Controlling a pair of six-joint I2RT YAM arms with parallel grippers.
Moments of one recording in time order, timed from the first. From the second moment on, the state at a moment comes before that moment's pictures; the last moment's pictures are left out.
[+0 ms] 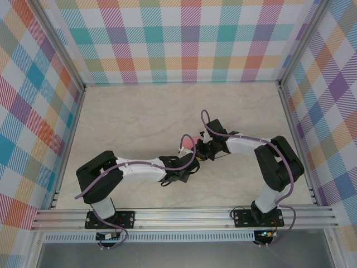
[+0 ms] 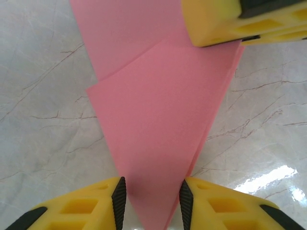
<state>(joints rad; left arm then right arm) -1.09 1.71 0.94 -0.39 -0.36 -0.58 0.54 1.71 0.89 -0.27 -0.59 0.81</state>
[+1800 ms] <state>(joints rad) -1.00 1.55 0.76 -0.19 -0.18 -0.58 0.54 1.56 0.92 -0.39 -0.55 0.71</state>
